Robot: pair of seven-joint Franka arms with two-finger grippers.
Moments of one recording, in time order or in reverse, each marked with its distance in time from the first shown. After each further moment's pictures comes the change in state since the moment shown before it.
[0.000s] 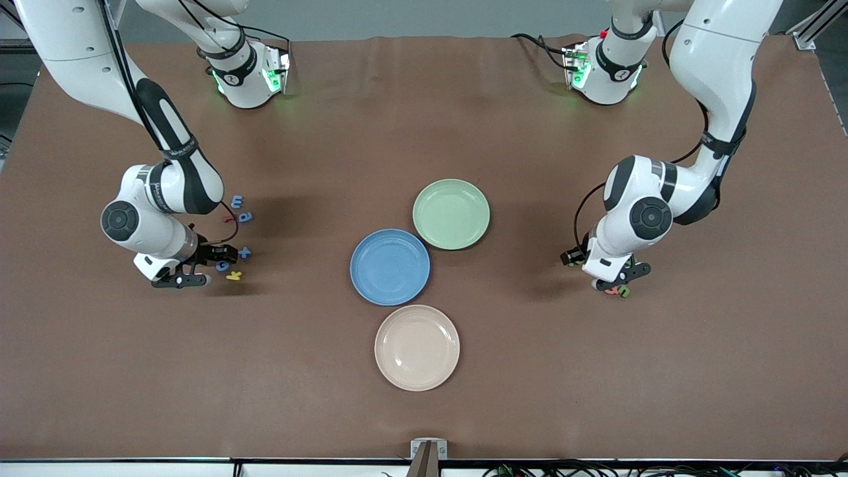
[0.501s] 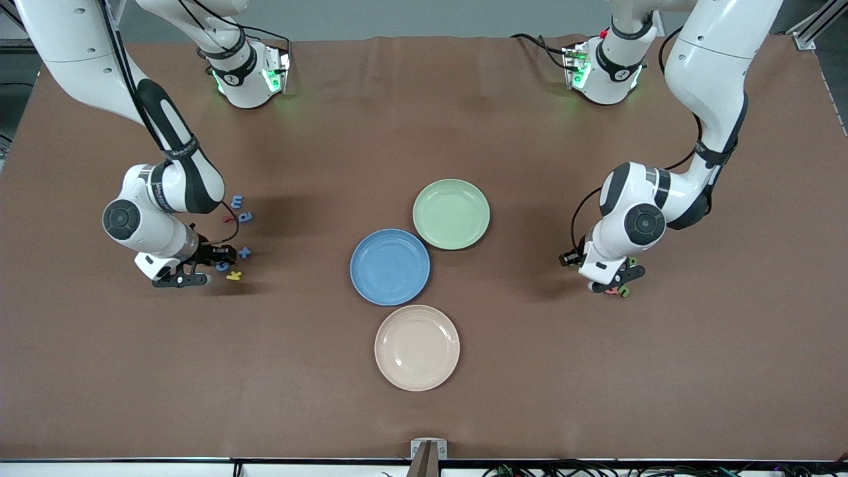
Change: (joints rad) left arm 0.002 0.037 0.000 0.002 0.000 0.029 -0.002; right arm 0.000 0.004 0.000 -0.010 0.000 0.020 0.000
